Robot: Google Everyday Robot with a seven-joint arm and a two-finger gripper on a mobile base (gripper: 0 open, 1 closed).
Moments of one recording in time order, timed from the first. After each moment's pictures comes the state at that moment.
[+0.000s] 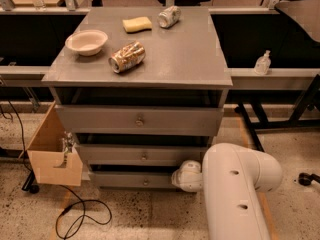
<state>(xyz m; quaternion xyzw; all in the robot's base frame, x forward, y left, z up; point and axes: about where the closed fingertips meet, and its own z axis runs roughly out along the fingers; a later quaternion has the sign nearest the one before) 0.677 -0.099 0.185 -0.97 0.08 -0.20 0.09</state>
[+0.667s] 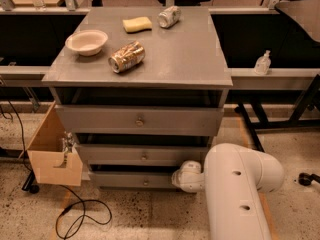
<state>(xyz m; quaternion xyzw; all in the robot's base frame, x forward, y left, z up) 0.673 -0.100 0.185 -0.97 0.08 -0.20 0.09</state>
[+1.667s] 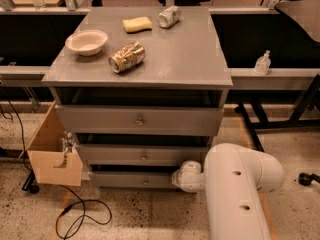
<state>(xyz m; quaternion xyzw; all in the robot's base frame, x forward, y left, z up) 0.673 -0.100 0.185 -0.97 0.08 -0.20 0.09</state>
